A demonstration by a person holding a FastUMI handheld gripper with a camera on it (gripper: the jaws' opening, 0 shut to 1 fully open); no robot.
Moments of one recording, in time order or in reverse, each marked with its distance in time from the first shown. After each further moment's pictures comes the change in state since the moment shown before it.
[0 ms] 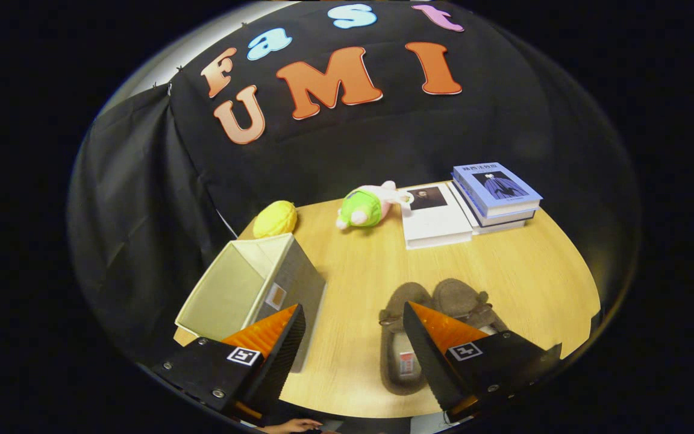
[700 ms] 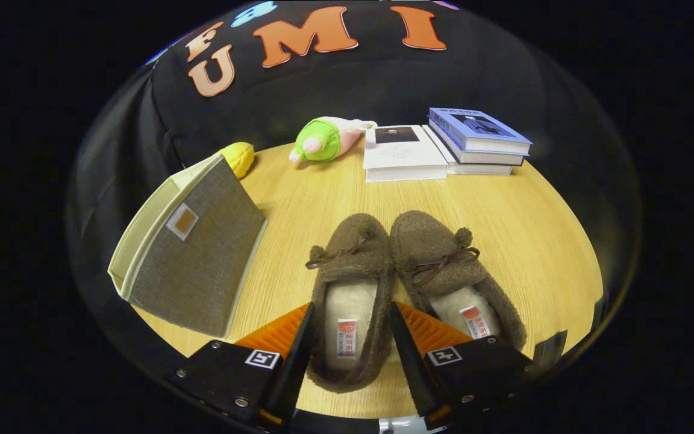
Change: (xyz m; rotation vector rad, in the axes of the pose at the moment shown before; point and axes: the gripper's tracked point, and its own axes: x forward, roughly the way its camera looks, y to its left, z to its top) arm 0.060 -0.068 -0.086 -0.039 0.183 -0.108
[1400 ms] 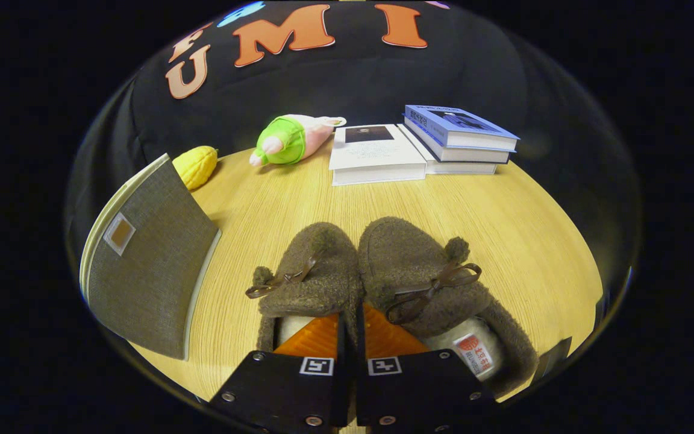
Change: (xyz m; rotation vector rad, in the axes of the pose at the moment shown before) arm 0.031 -0.023 0.005 0.048 -0.022 -0.109
